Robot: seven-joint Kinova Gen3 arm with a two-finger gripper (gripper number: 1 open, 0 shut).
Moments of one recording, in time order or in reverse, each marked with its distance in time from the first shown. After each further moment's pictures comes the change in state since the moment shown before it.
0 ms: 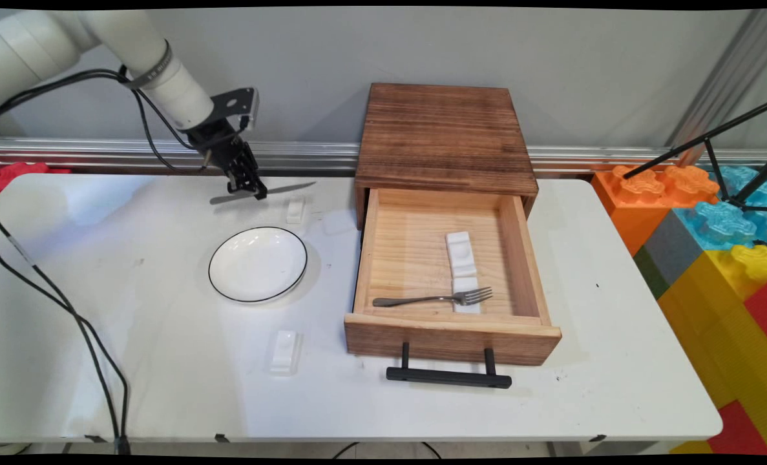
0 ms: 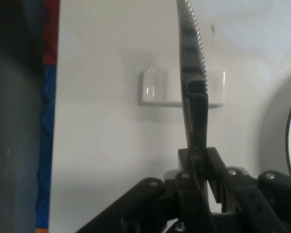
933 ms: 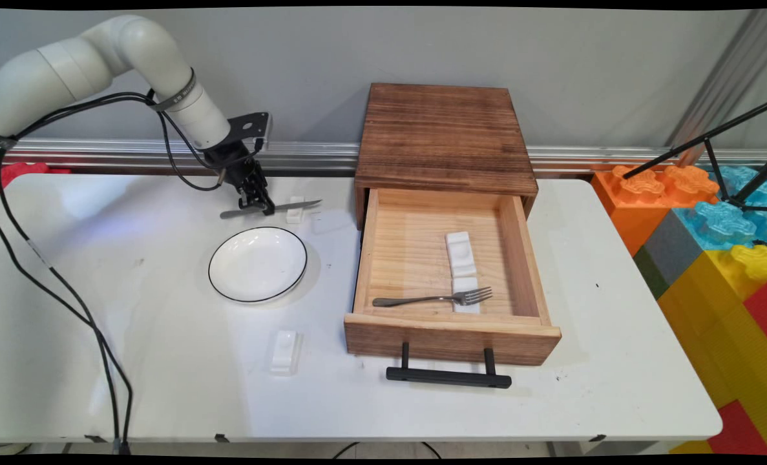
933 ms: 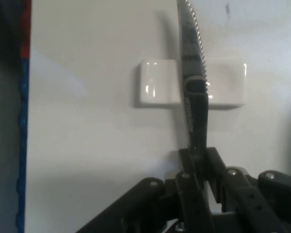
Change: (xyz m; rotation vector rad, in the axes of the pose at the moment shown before) arm -0.005 -0.013 0.056 -0.045 -0.026 0.013
